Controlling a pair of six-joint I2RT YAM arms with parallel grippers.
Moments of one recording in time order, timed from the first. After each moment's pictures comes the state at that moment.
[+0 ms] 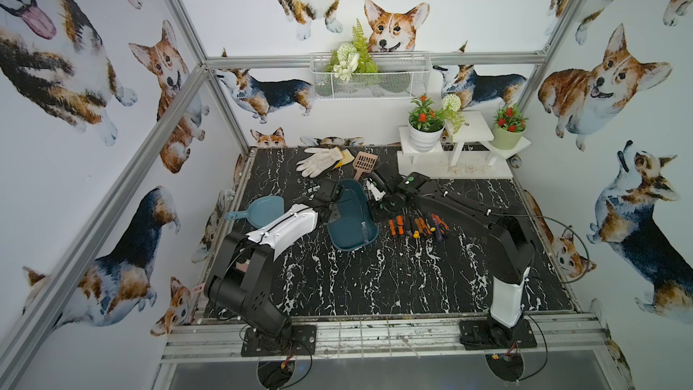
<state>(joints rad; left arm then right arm) -0.44 1.60 1.03 -0.53 -0.31 -0.72 0.81 1.87 1.60 -0.84 -0.10 0.47</state>
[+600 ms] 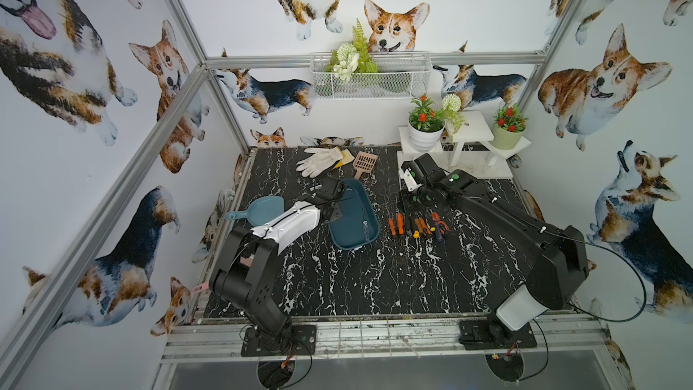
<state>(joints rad) -0.44 1.64 1.06 -0.53 -0.31 -0.71 0.66 1.60 1.42 -0.86 -0.08 0.40</state>
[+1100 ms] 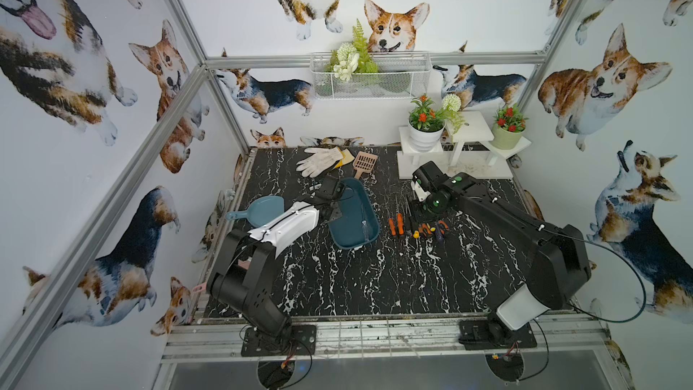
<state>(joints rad) -0.44 1.62 1.06 -0.54 -0.31 -0.71 0.61 1.61 1.35 -0.98 -0.02 0.36</state>
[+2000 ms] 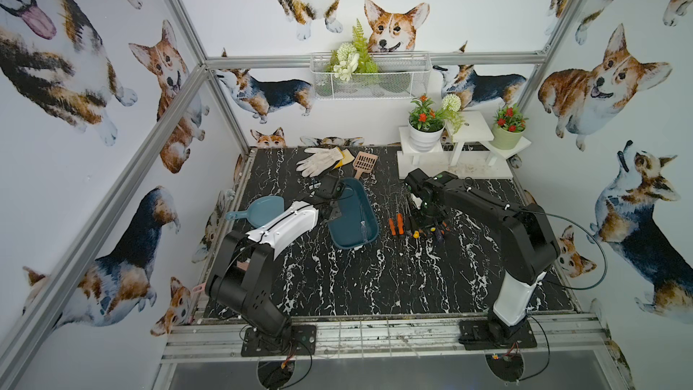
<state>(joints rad) -0.44 1.61 1.07 -0.56 -0.32 -0.70 0.59 1.82 1.40 -1.09 0.13 0.24</state>
